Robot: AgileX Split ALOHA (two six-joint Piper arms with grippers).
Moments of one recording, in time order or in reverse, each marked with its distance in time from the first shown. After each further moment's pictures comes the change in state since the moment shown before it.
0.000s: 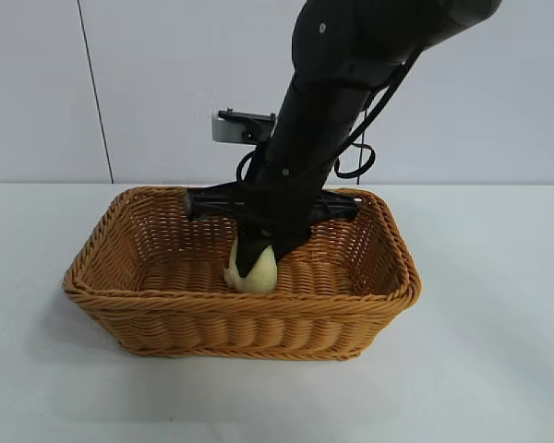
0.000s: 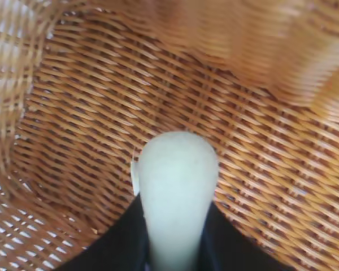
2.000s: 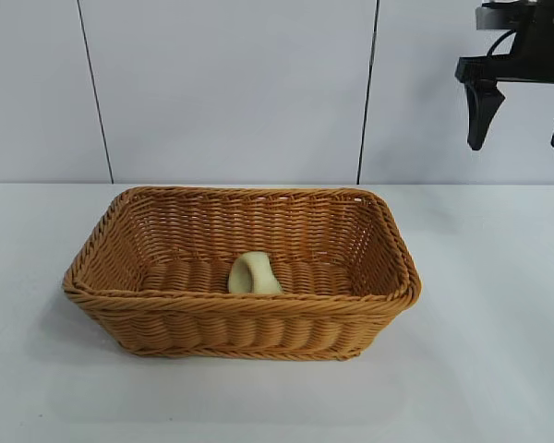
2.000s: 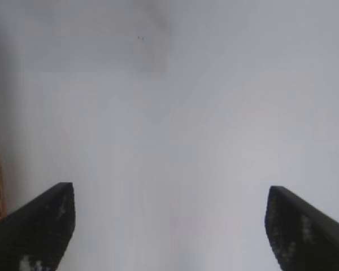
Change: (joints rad) left arm 0.000 0.000 0.000 0.000 0.000 0.001; right arm -0.573 -0.100 -0.288 -0.212 0.576 -0.054
